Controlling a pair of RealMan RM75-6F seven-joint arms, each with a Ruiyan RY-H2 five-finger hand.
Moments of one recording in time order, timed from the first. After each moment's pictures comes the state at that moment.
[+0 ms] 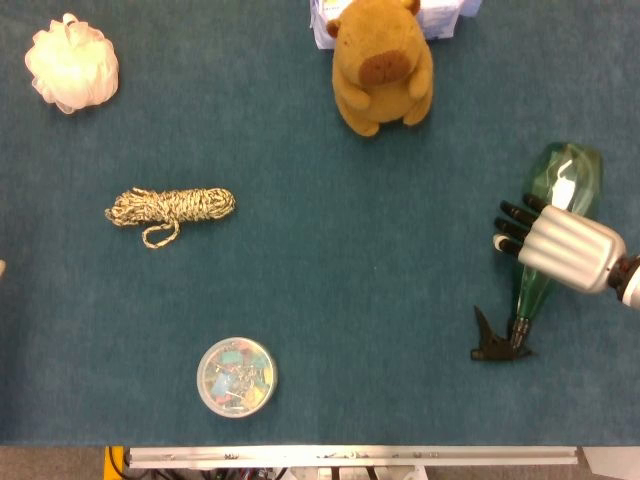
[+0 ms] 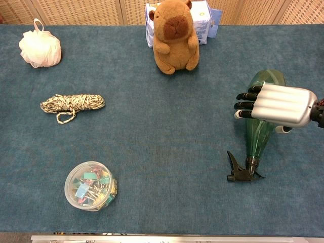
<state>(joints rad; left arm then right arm) -0.08 -1.15 -0.07 -1.56 1.48 1.53 0.05 0.64 -1.21 -0.14 -1.39 -1.93 0.90 -0.38</state>
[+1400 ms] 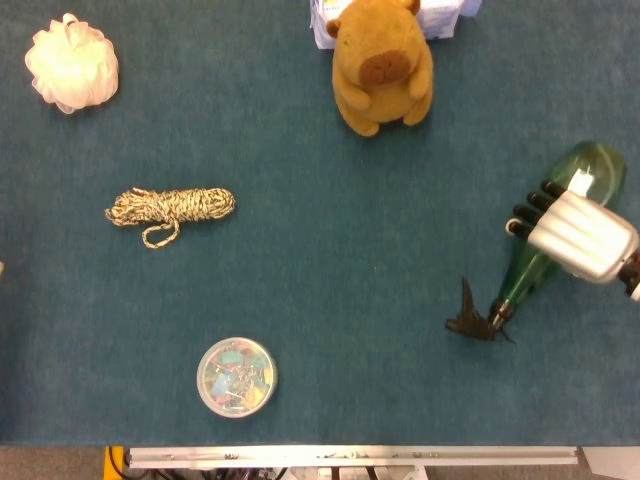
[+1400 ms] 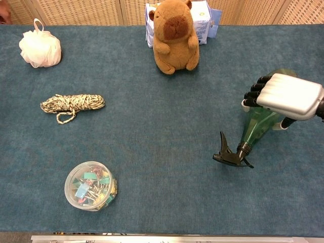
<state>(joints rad) -0.07 -1.14 -0.07 -1.57 1.48 1.53 0.06 0.58 -1.28 -0.15 -1.30 -1.85 1.10 -0.22</state>
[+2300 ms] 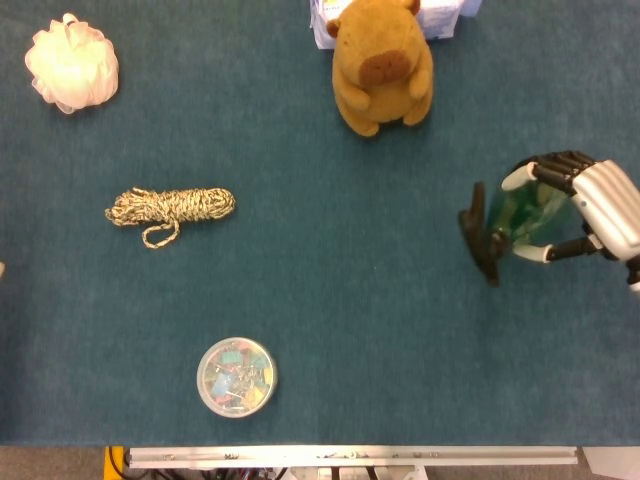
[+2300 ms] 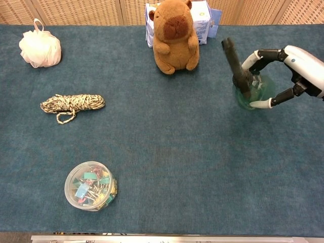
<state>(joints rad) -0.07 -1.14 -0.07 -1.57 1.48 1.53 0.06 0.45 -1.39 -0.02 -1.36 -1.66 1.34 0.53</state>
